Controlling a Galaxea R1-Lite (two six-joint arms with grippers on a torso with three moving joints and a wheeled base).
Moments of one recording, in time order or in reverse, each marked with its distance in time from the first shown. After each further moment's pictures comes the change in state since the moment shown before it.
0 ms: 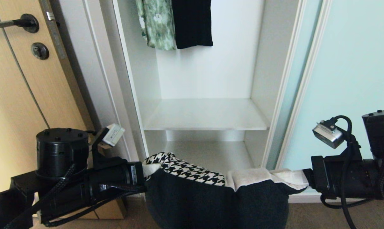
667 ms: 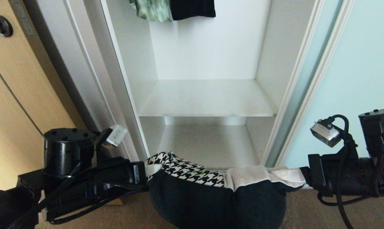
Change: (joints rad) left arm 0.000 0.025 -0.010 0.000 0.000 -0.003; right arm 0.000 0.017 0.000 -0.028 -0.002 0.003
